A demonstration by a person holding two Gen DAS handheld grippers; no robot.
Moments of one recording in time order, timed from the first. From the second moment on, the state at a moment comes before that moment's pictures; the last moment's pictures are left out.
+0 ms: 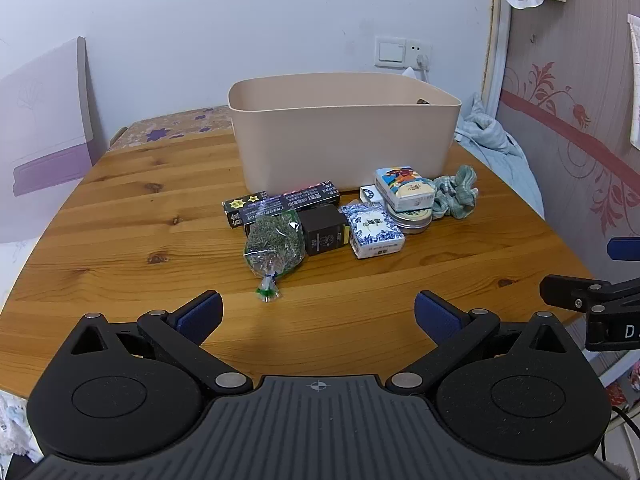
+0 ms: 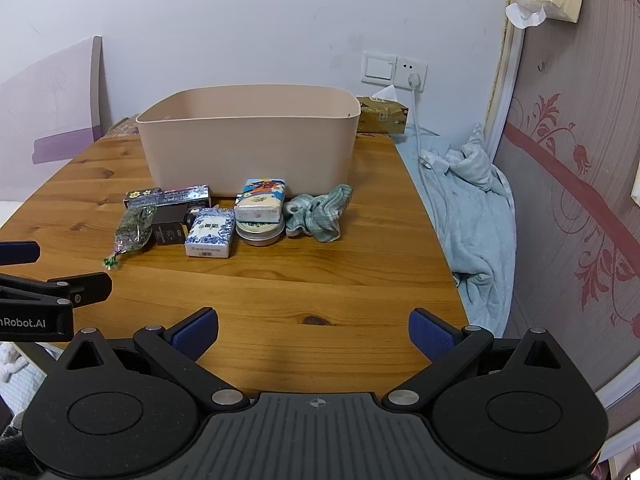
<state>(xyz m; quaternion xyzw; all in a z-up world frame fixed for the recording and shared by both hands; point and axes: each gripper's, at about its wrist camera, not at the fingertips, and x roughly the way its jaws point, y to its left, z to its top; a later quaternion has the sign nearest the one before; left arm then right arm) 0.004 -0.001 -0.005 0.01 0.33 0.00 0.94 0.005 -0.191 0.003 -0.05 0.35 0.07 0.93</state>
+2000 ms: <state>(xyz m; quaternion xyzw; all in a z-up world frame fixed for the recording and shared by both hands) 0.070 0.034 -0.028 -0.03 0.38 0.02 0.93 0.063 -0.194 -0.003 -0.03 0.36 0.05 0.93</state>
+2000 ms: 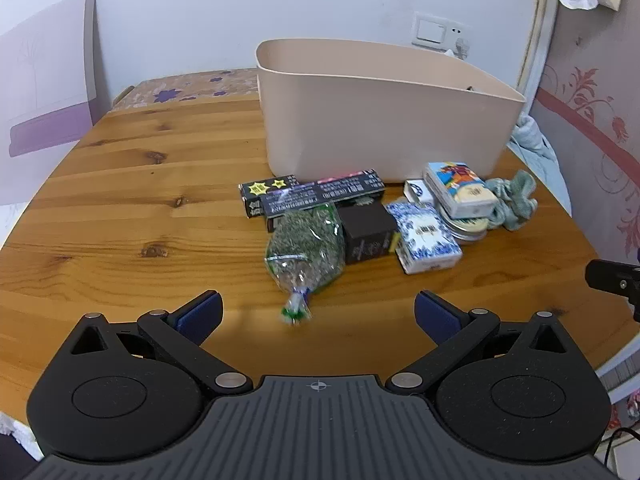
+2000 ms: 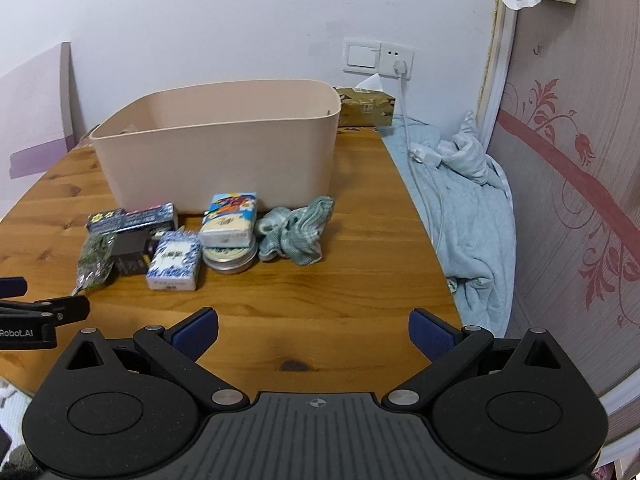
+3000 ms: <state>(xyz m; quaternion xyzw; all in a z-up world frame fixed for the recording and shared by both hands) 0.144 0.061 -0.053 -0.05 0.43 0.00 0.90 0.147 -0.200 -0.020 -0.02 0.38 0.02 0.92</state>
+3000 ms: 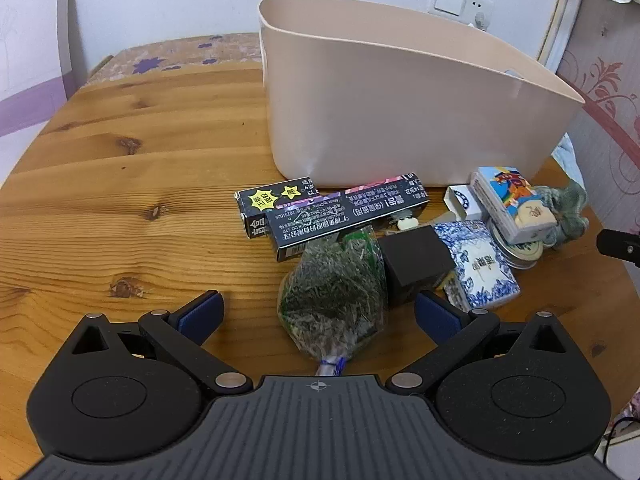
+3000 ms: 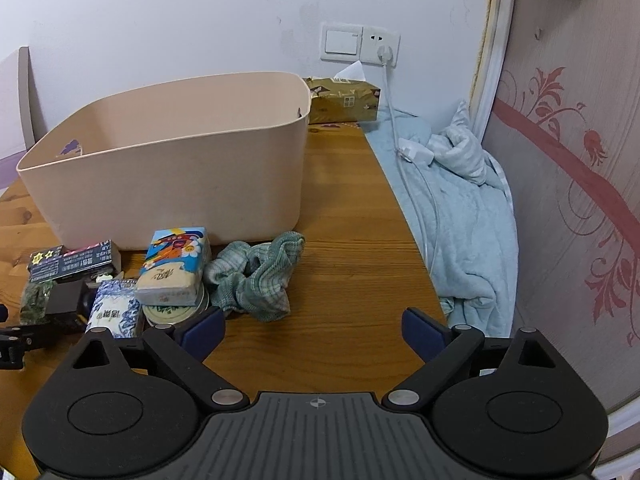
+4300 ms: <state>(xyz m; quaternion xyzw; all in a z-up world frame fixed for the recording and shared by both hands) 0.144 0.074 -0.042 -0.01 0.43 -0.05 0.90 0.176 -0.189 -0.028 -0.02 0.38 0.05 0.92</state>
